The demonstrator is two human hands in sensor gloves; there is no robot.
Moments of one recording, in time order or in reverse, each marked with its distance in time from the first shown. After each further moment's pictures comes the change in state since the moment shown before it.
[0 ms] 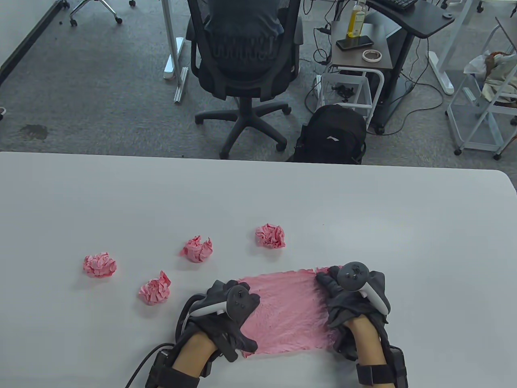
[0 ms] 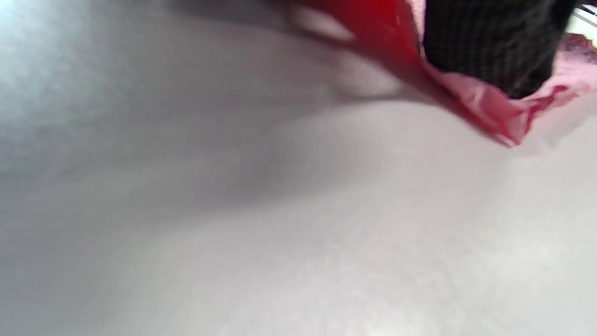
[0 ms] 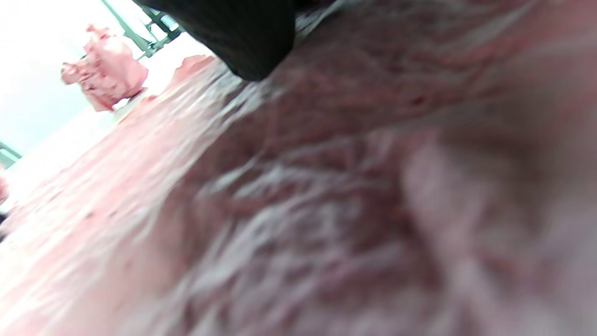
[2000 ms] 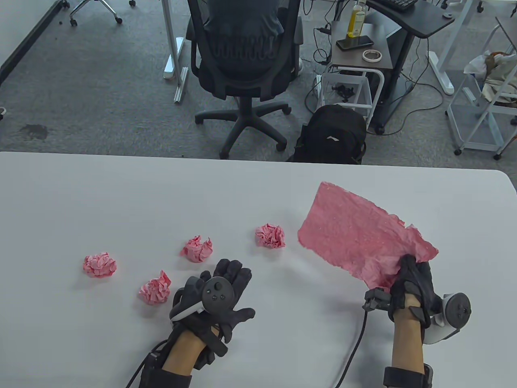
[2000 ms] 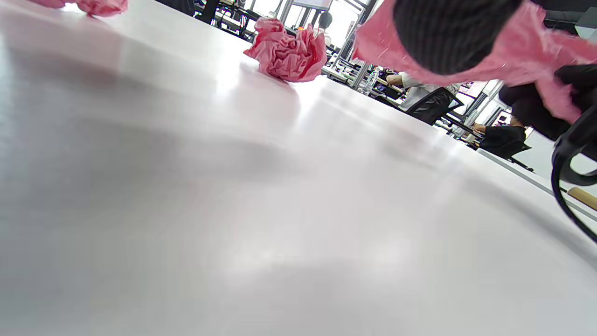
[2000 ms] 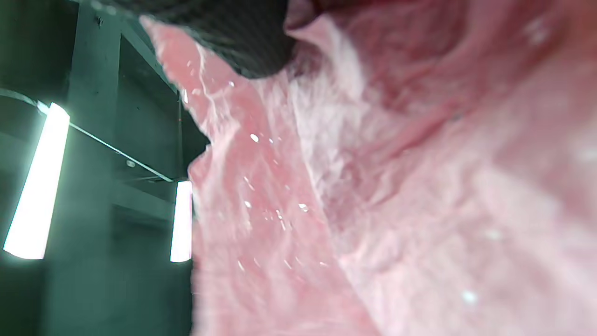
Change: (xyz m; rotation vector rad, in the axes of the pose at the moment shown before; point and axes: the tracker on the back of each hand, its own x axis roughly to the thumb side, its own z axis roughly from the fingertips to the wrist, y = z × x) left_hand -0.015 0.029 0.033 0.407 -0.031 0.135; right_hand -0.097 -0.065 0.039 -0.851 -0.035 -1.218
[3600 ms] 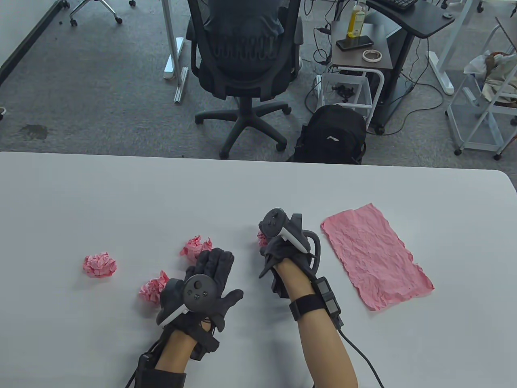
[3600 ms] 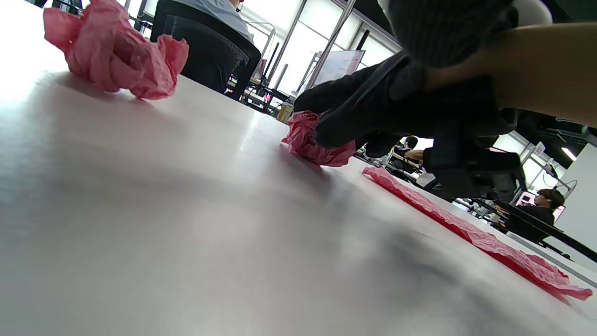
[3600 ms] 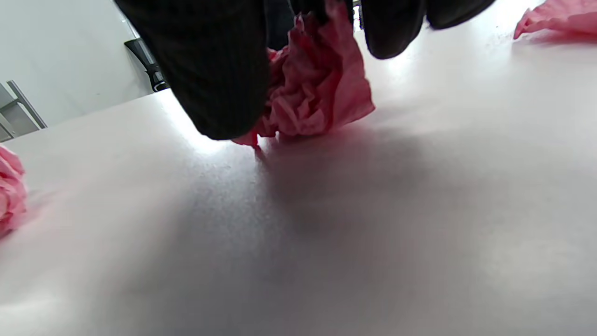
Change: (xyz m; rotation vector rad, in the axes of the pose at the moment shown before) left_hand -0.019 0.017 0.015 0.250 0.072 0.052; right_hand -0.009 0.309 0.066 0.819 -0.224 1.427
